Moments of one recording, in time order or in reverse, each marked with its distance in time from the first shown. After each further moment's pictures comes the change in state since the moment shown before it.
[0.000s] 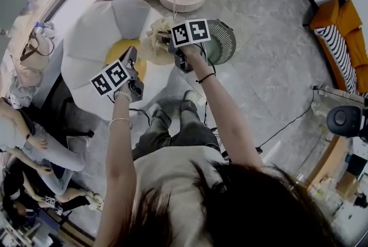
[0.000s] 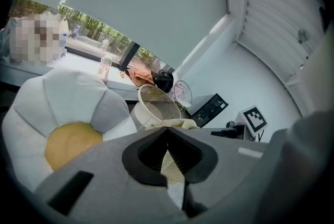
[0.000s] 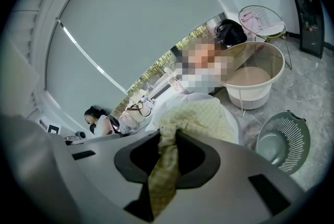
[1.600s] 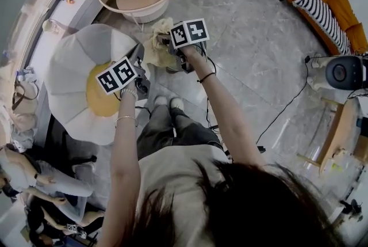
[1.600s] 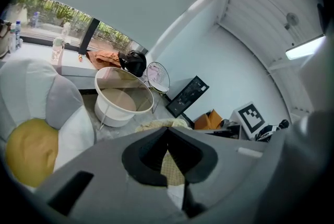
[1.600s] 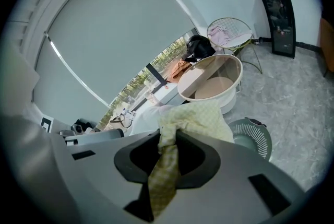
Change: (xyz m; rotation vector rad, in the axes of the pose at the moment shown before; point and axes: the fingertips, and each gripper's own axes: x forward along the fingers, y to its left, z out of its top) left arm 0.158 -0.176 -0.064 0.121 0.160 -0.186; right arm -0.136 -0.171 0.026 0.098 -0.096 -0.139
